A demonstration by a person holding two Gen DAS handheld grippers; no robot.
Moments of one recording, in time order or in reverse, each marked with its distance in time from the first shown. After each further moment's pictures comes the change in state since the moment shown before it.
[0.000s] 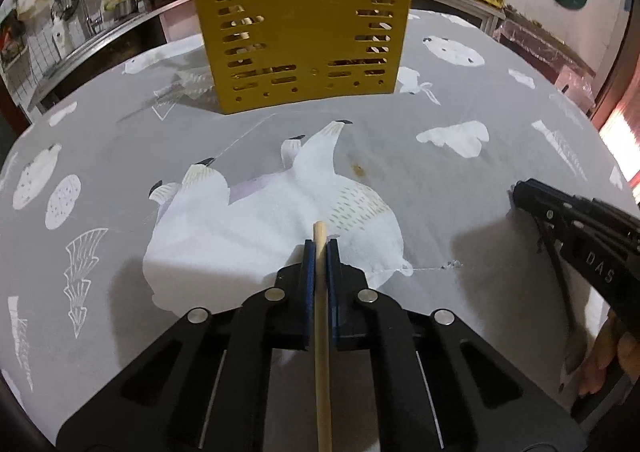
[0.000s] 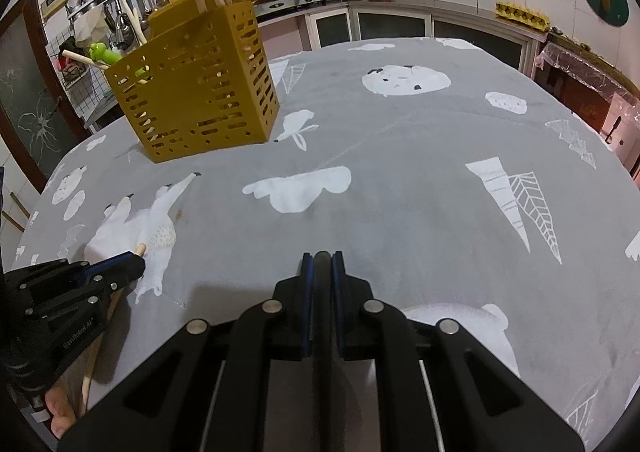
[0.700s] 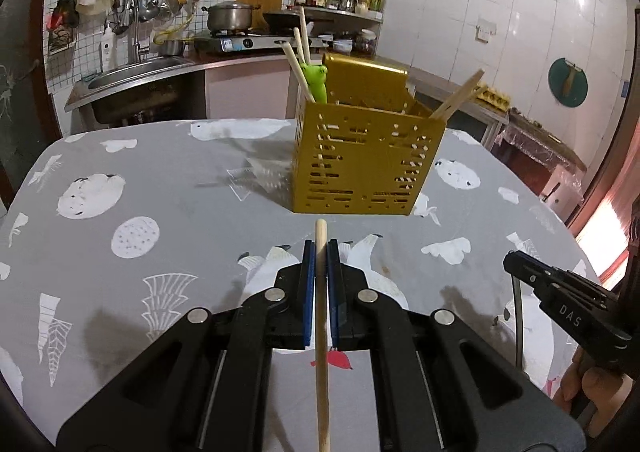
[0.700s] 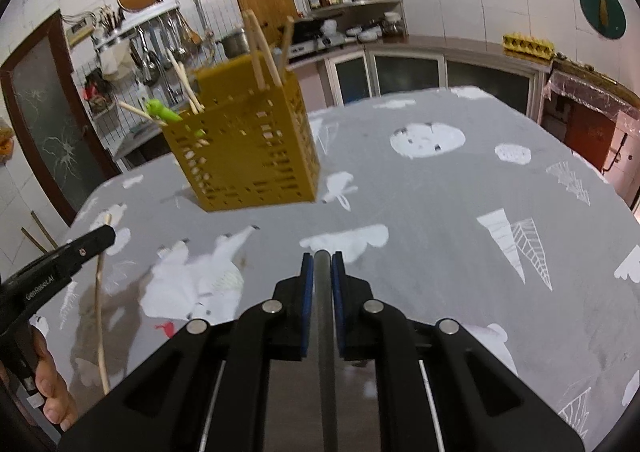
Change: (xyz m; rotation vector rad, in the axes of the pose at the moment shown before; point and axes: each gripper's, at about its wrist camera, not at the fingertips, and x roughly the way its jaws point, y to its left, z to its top) left arm -0.094 0.055 0.002 -0.162 -0.322 -0.022; right arm -0.050 0.020 0.014 0.002 -0.169 0.080
